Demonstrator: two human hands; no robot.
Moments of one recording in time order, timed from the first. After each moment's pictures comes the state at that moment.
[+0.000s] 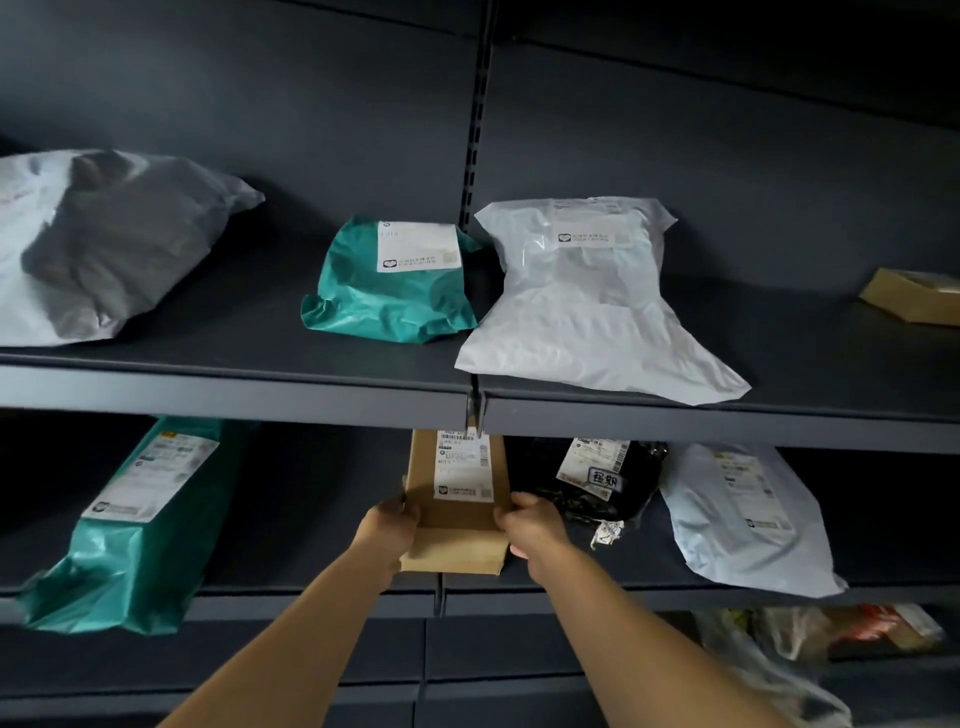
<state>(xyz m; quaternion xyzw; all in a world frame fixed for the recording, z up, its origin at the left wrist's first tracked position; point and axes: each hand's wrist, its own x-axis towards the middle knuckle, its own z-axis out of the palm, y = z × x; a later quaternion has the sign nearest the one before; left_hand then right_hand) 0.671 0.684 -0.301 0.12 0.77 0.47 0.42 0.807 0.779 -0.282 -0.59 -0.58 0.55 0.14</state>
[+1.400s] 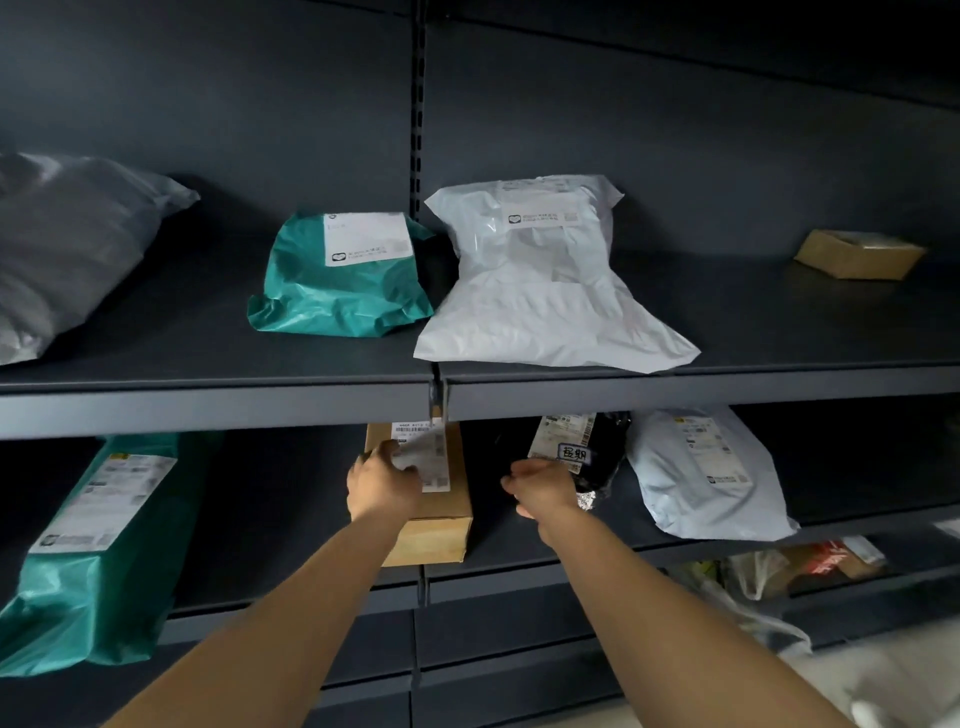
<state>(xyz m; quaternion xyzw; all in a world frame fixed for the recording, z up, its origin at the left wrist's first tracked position) 0.675 0.715 -0.275 0.27 0.85 0.39 0.23 0.828 0.811 -0.283 -0.60 -0.56 0.52 0.23</state>
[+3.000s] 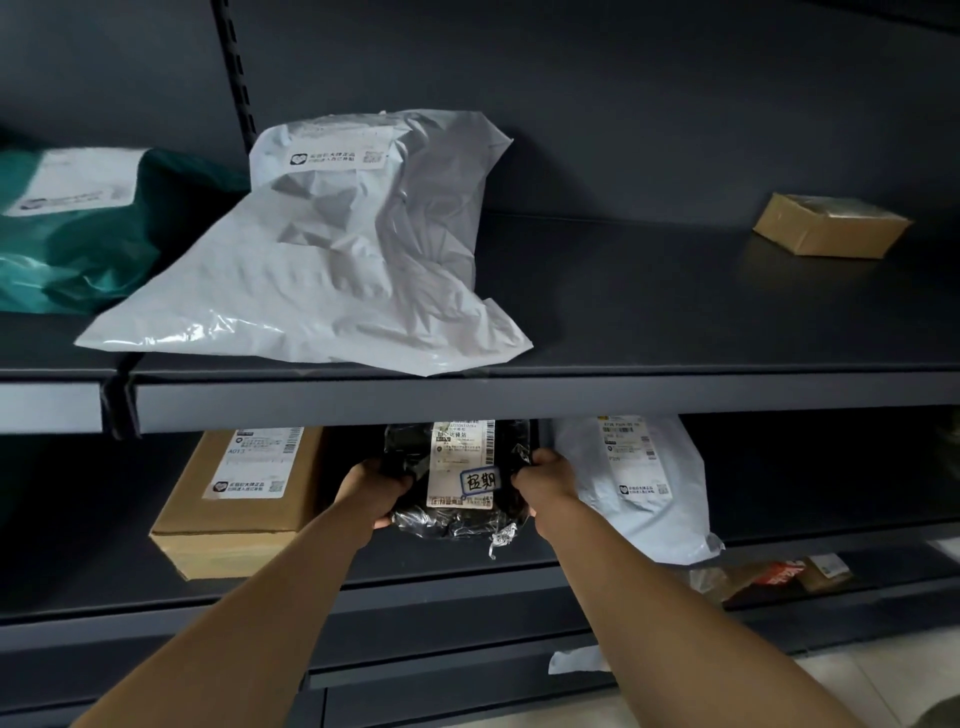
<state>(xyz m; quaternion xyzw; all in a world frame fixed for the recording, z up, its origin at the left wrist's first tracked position) 0.790 0.837 -0.317 0.15 0.79 0.43 0.42 0.952 0.948 -0.317 -0.64 -0.53 0.51 0.21</state>
